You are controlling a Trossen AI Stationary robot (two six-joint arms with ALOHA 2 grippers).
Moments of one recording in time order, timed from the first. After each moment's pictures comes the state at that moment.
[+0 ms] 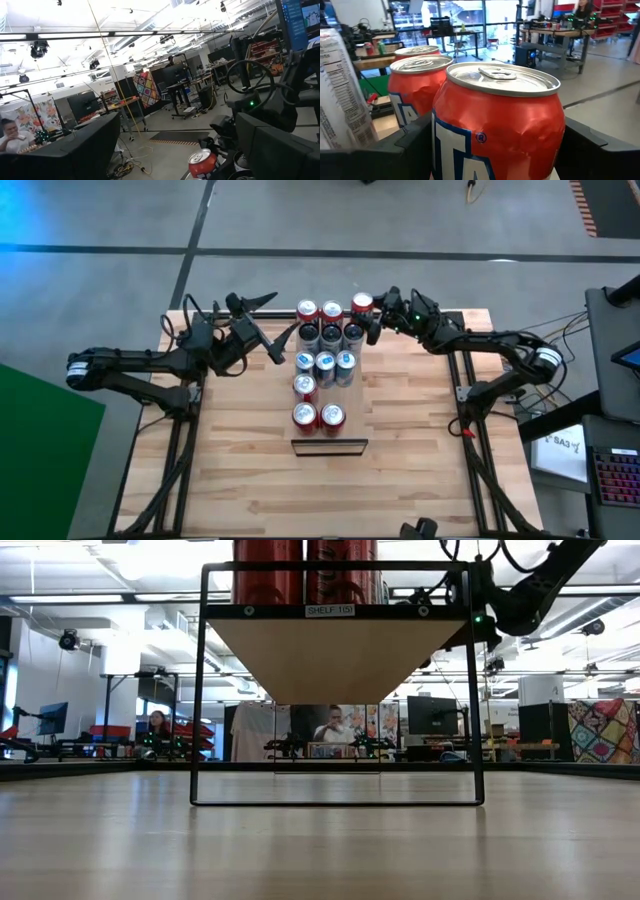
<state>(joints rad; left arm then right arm) 0.08 1.10 0.89 0.55 -0.51 0.50 -0.67 1.44 0.69 0.76 -0.23 0.03</state>
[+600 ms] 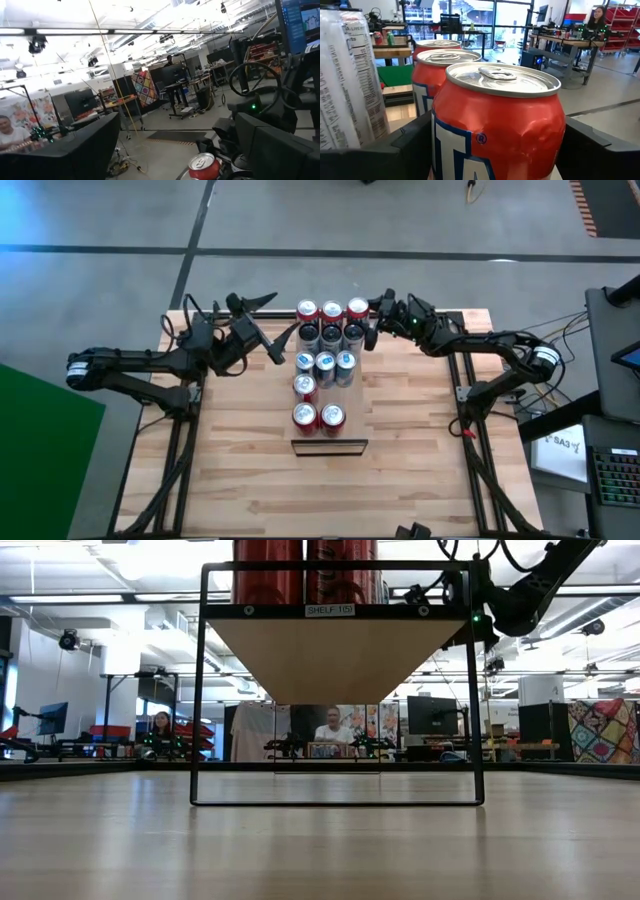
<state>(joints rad) 0.08 1.10 0.89 0.55 -0.51 0.47 -0.63 1.46 0.69 0.78 -0.24 -0.06</state>
